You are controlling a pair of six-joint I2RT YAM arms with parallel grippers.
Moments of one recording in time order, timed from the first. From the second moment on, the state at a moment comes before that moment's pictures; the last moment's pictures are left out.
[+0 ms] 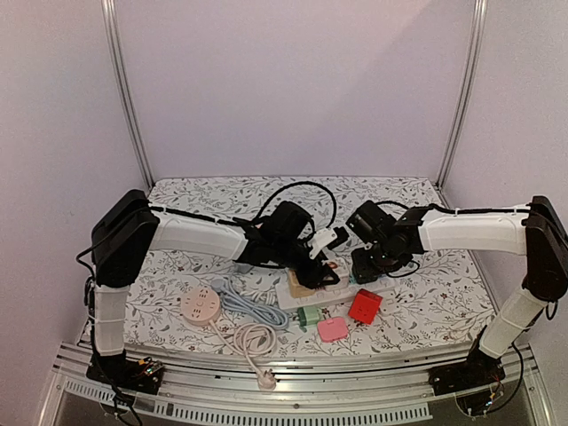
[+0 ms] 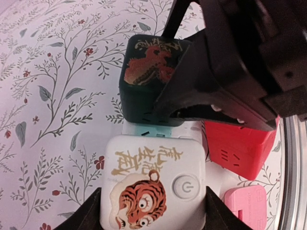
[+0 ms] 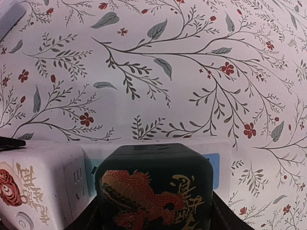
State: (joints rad) left arm -0.96 2.09 1.41 -0.05 0.32 0.14; right arm 0.83 1.64 1.09 -0.64 0.34 0.52
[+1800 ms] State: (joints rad) left arm -0.96 2.09 1.41 -0.04 0.31 0.08; right arm 0.71 1.44 1.03 -0.61 0.36 0.50
